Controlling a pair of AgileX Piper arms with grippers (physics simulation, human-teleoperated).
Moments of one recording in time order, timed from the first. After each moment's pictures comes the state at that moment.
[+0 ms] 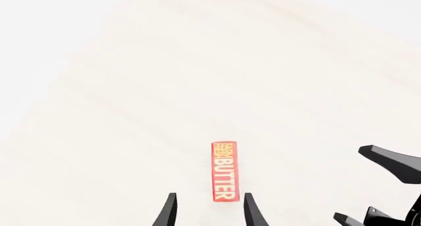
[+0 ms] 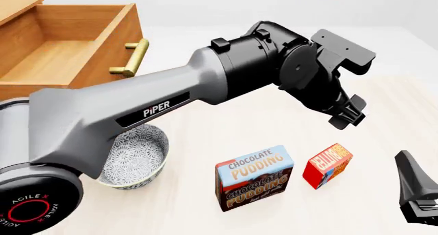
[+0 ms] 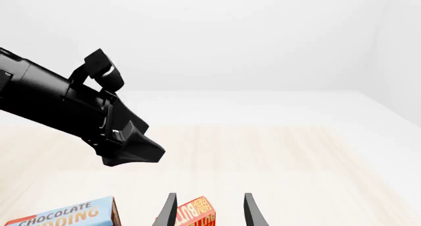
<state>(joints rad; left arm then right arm) -1.03 2.10 -2.01 0.72 0.02 0.00 0.00 0.00 0.00 0.00</state>
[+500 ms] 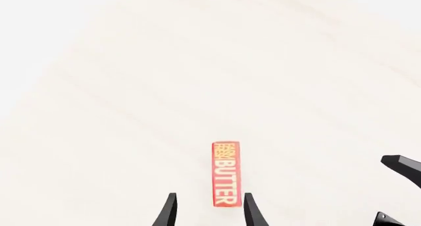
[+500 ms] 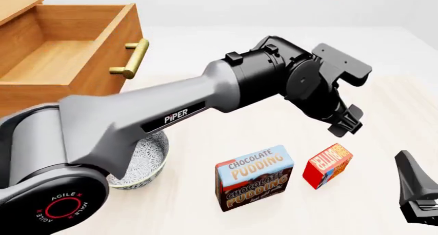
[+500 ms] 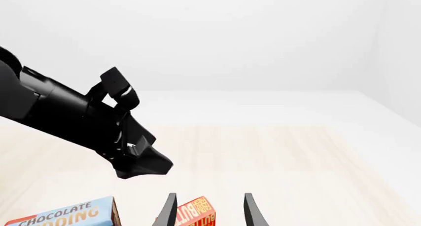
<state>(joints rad) -1.02 2.17 -2.05 0.72 0.01 0.00 0.00 0.00 0.00 0.00</state>
